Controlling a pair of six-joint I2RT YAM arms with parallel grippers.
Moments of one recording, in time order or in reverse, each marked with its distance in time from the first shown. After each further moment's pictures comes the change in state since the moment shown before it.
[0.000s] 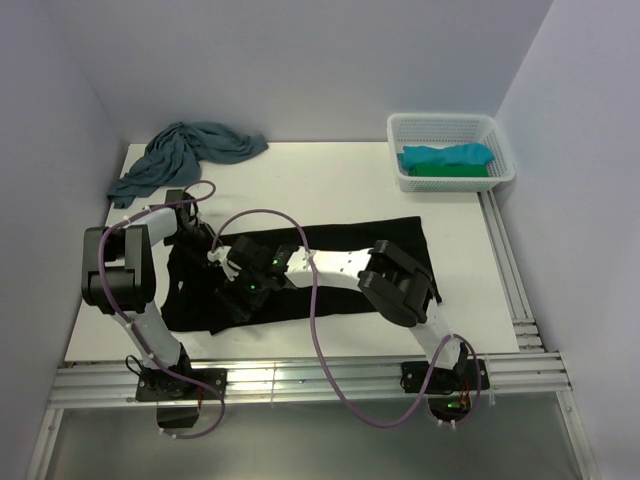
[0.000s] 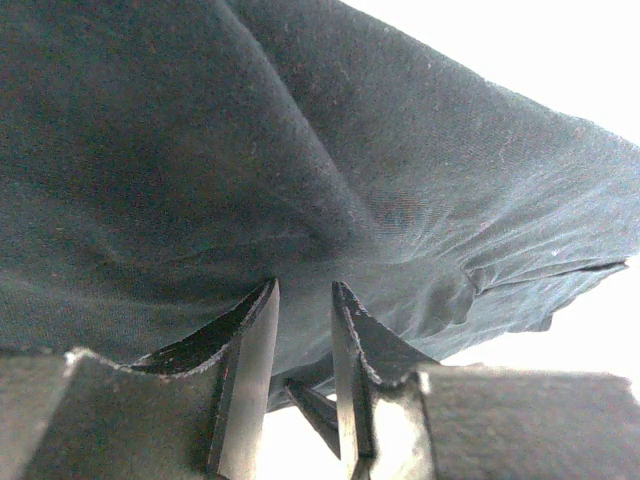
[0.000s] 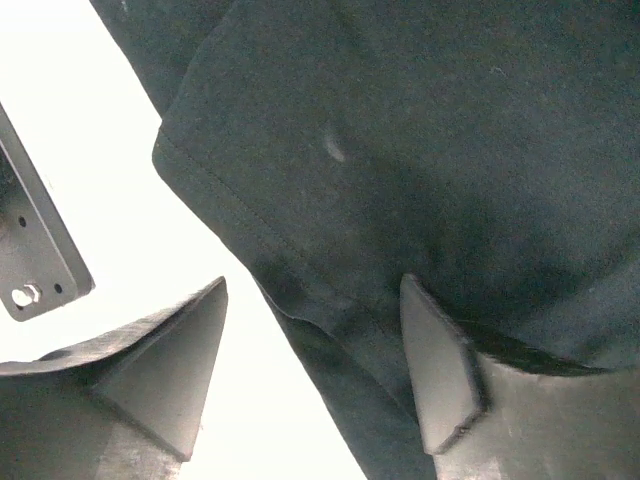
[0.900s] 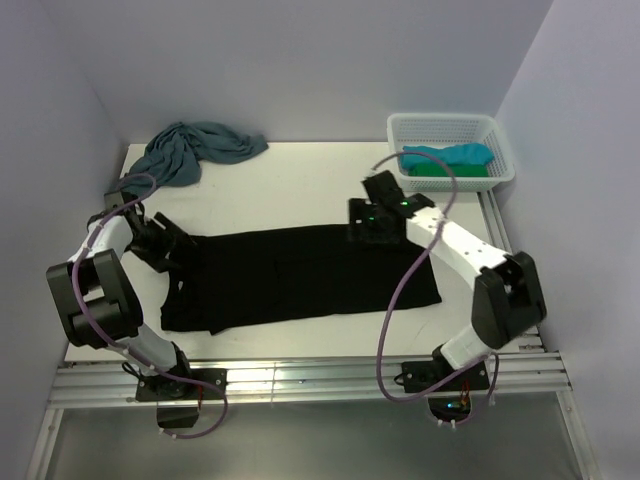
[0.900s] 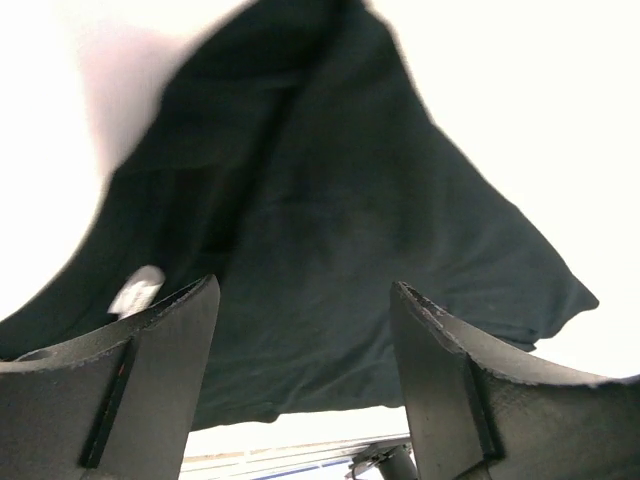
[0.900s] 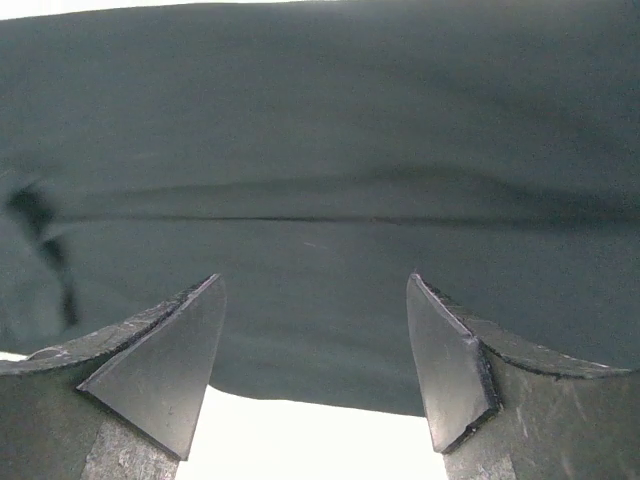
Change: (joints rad) left arm 0.293 -0.212 -0.006 -0.060 -0.054 0.014; right arm -0.603 -0.567 -0.364 -0.278 0.310 0.275
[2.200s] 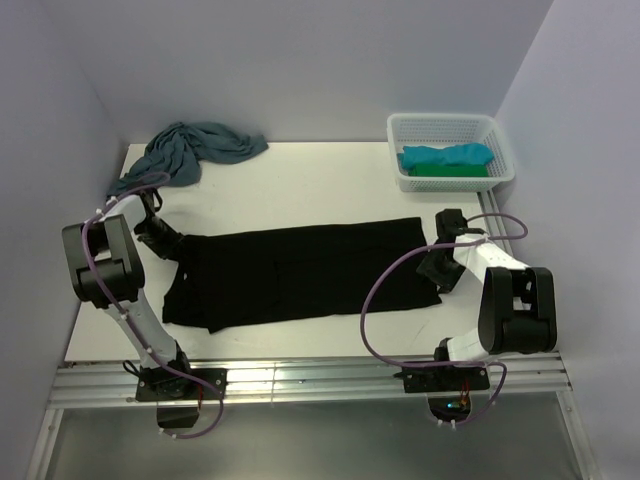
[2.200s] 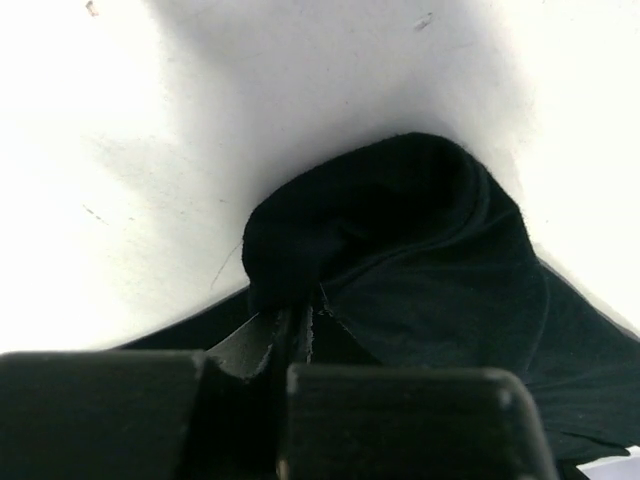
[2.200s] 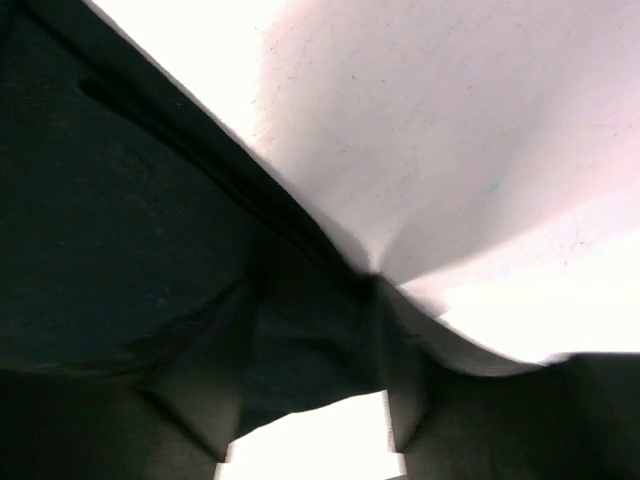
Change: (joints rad) left arm -0.076 0.302 0.192 -0.105 -0.260 0.003; right arm -0.549 -0.108 -0.439 -0.041 0.092 0.194
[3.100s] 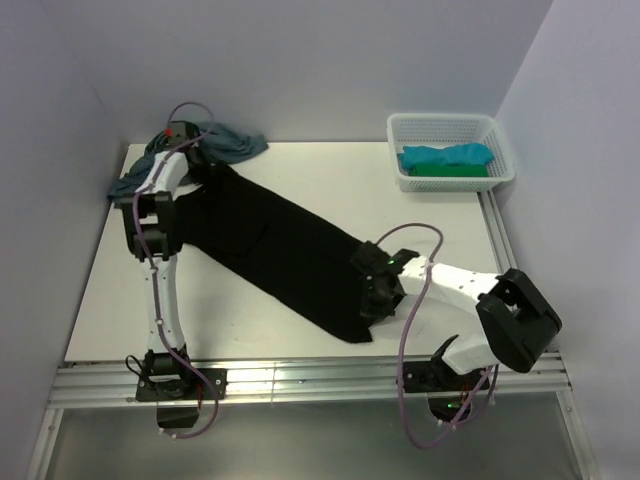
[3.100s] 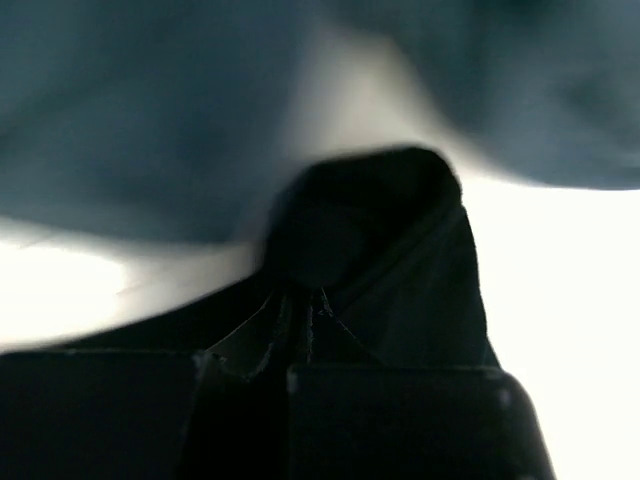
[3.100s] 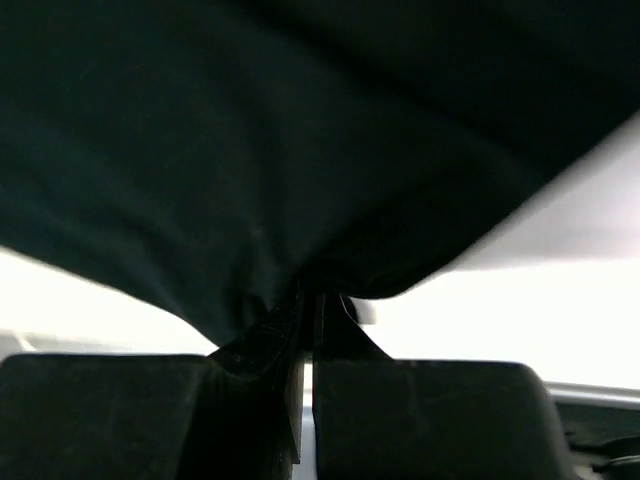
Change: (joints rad) left arm -0.180 0.563 0.891 0.140 -0.043 0.046; right arm 0.675 -0.063 -0.045 -0.053 -0.180 0.192
